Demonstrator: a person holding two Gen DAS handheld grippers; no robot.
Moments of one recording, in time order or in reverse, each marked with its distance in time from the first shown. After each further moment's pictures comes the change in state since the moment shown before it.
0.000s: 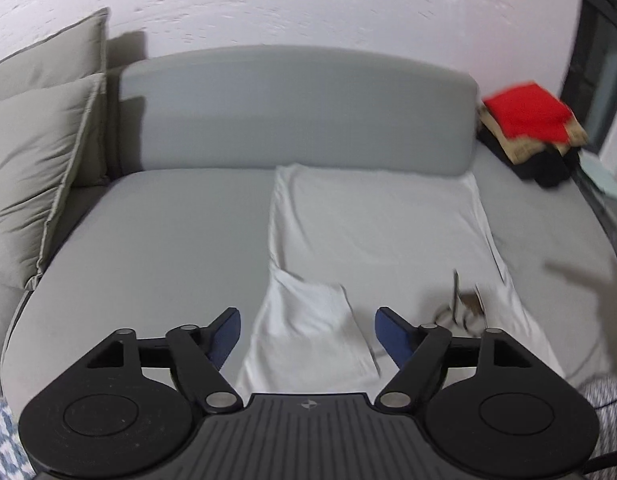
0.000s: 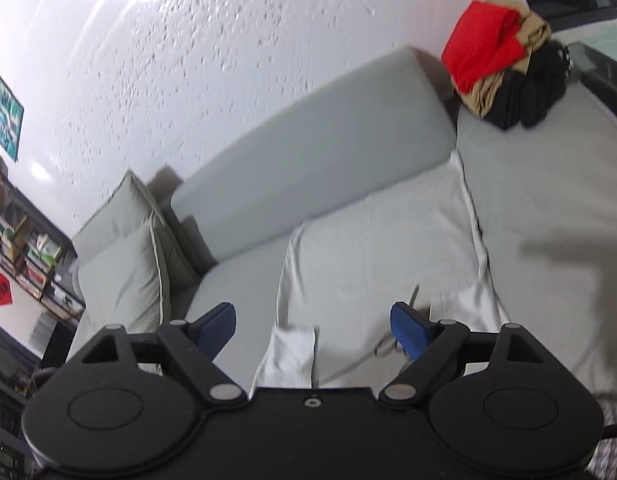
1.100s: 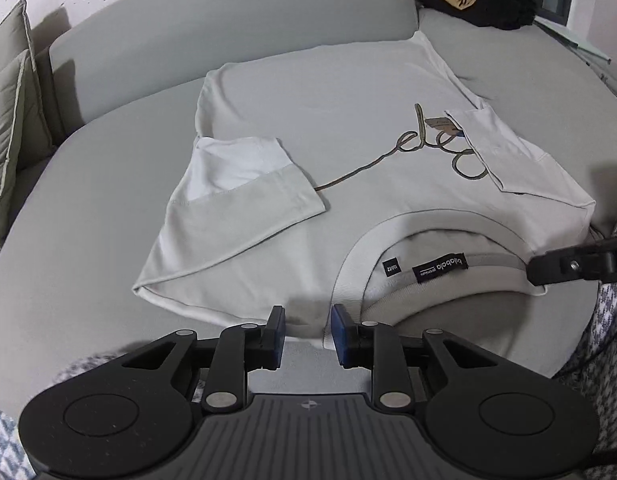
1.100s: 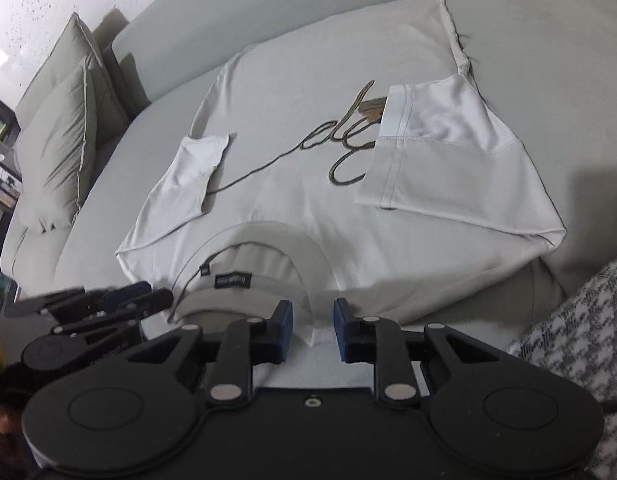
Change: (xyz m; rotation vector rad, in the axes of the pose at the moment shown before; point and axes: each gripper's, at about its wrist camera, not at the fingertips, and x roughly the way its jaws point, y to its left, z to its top) left arm 0.059 -0.064 -0.129 0.247 0.190 0.012; right arm 0.091 -0.053 -0.150 -0.100 0.373 -0.151
